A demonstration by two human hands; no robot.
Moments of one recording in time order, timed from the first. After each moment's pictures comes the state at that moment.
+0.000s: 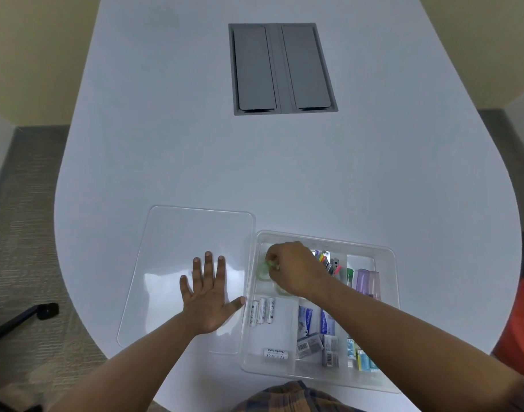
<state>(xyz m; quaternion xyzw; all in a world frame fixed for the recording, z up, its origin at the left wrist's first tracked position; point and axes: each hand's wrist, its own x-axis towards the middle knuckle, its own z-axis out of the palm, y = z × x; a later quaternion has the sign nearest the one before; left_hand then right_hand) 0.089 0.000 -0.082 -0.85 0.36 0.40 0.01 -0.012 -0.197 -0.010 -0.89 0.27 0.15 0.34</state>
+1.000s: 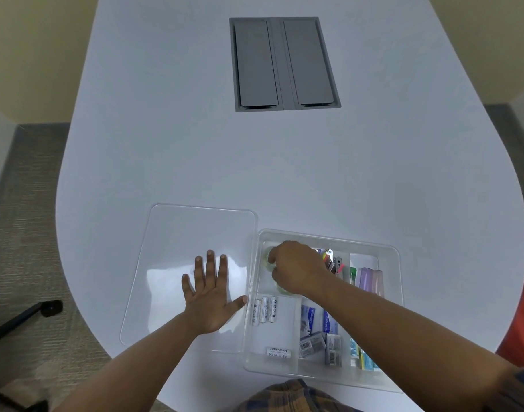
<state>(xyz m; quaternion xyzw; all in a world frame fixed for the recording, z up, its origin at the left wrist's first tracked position) 0.088 -0.001 -0.078 -0.85 0.36 0.39 0.02 -0.004 -0.196 -0.016 -0.92 0.24 0.24 0.21</state>
